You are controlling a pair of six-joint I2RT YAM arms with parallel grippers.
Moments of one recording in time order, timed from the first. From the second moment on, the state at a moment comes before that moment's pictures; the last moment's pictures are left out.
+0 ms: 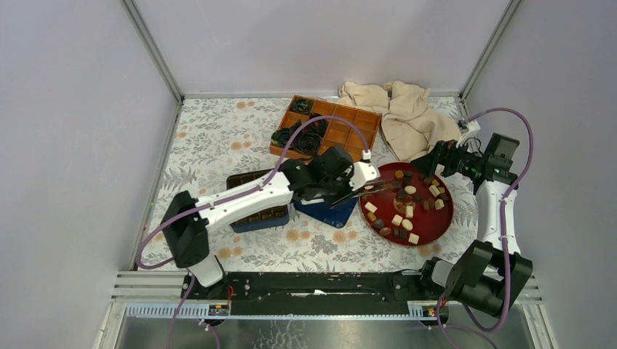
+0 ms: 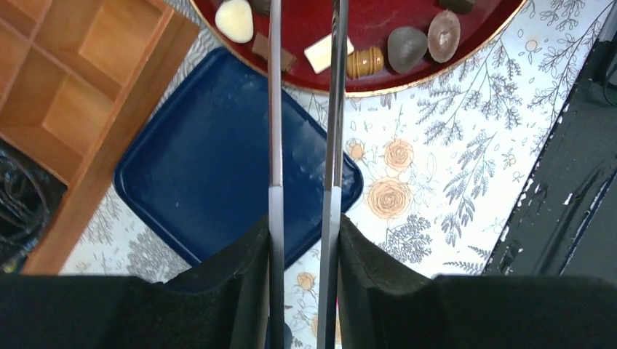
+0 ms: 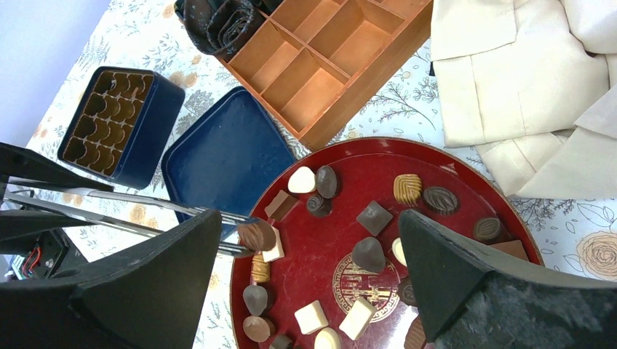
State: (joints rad) left arm -0.98 1.69 1.45 -0.62 0.12 0.25; right arm -0.42 1.19 0.91 -0.45 -1.02 -0.21
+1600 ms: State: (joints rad) left arm -0.93 0.95 1.03 -0.91 -0.23 -0.54; right arm -0.43 1.19 0.91 -0.45 -1.04 -0.21
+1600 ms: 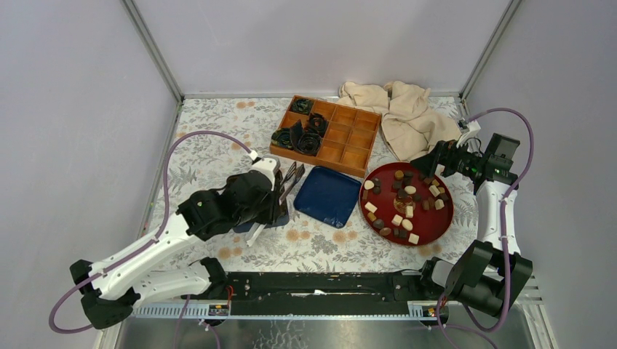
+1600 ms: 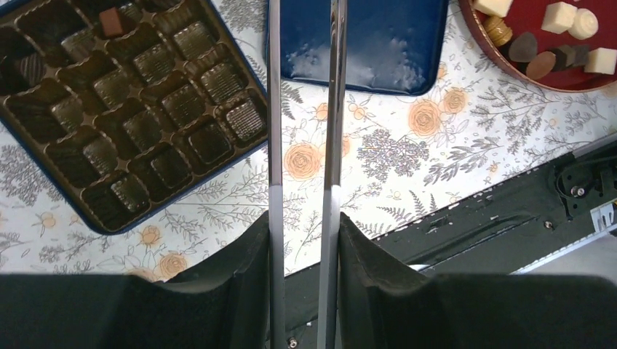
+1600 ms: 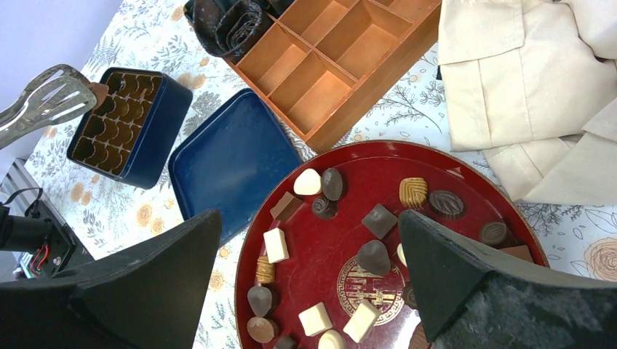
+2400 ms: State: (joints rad) left arm -0.87 1.09 1.00 -1.07 -0.33 -0.65; right arm -0.43 1.19 0.91 -0.45 -1.07 -0.20
